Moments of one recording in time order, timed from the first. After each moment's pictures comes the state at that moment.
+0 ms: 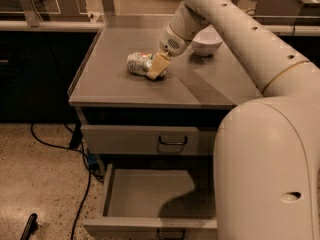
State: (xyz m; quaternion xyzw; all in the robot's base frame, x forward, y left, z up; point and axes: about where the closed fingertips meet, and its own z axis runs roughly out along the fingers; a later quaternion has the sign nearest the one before) arm 0.725 0.001 0.838 -0.59 0.77 0.15 0.22
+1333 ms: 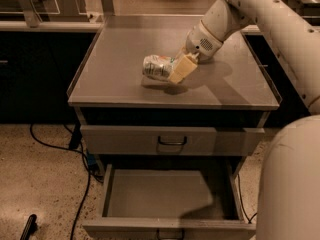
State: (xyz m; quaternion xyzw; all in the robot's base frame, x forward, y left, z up) arm 0.651 -0.048 0.867 -0.61 0.73 0.23 0.21
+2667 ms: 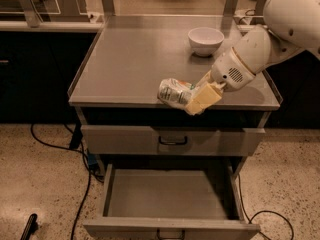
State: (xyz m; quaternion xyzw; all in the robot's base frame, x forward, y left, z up) arm 0.538 -0.091 0.860 -0.54 0.77 0.26 0.20
